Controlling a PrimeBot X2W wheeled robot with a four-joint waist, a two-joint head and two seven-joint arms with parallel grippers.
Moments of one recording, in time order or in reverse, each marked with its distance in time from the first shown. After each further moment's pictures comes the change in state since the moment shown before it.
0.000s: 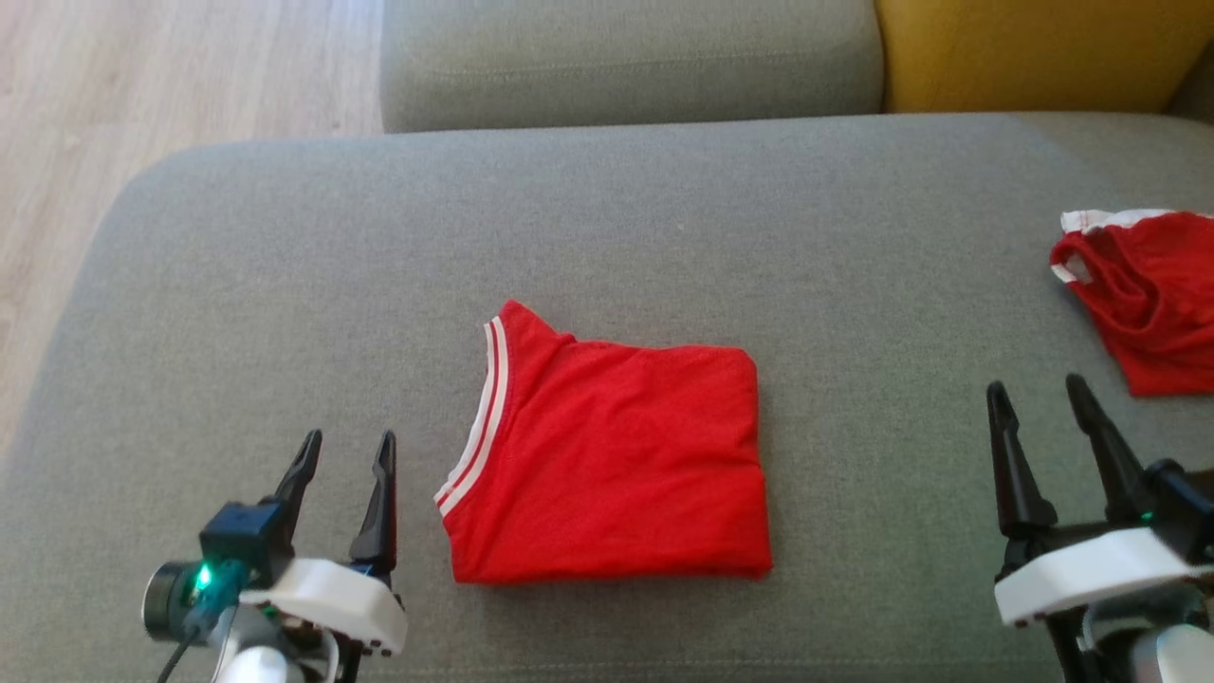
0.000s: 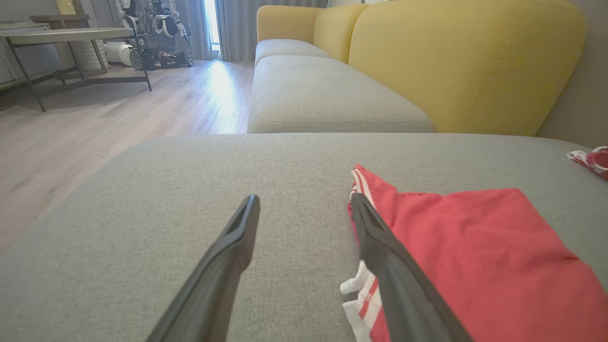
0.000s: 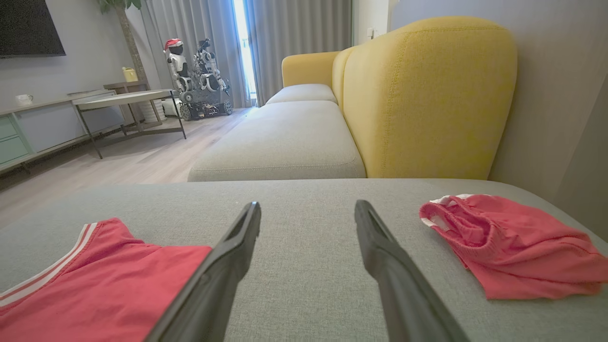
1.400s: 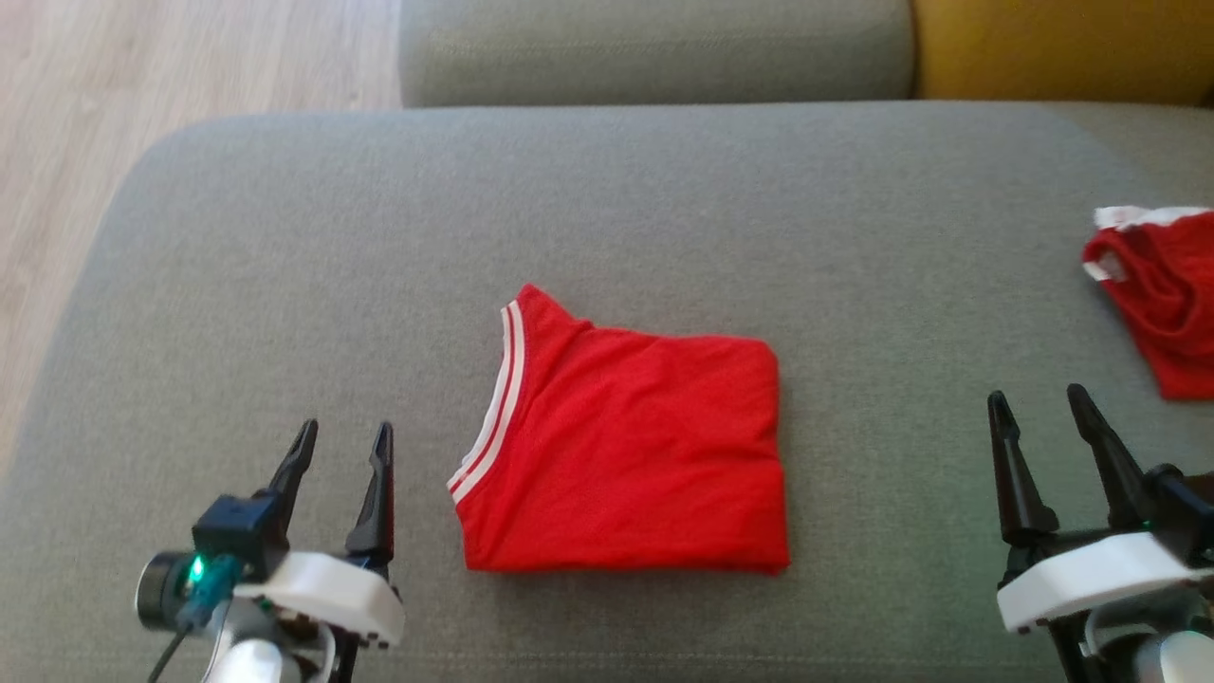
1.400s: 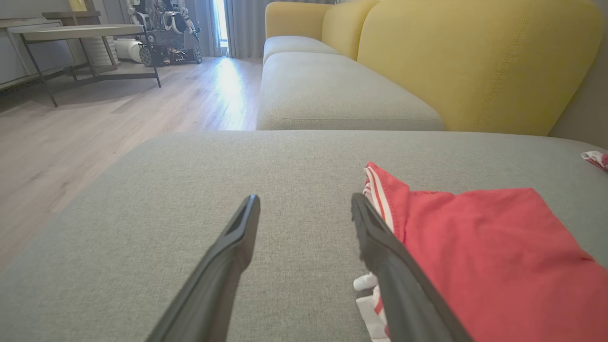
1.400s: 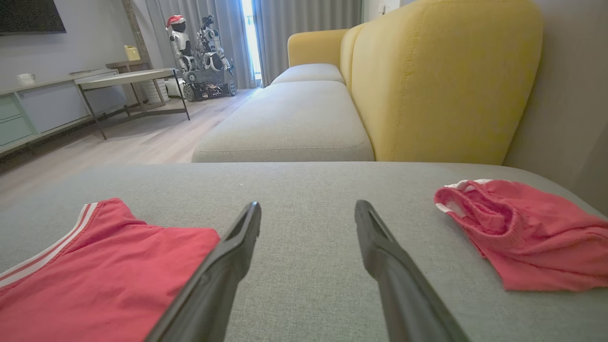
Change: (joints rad) left arm 0.013 0.029 -0.022 -0.042 -0.025 0.028 0.011; right arm 0.021 0.002 -0.007 -0.013 -0.009 0.000 0.025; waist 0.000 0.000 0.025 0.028
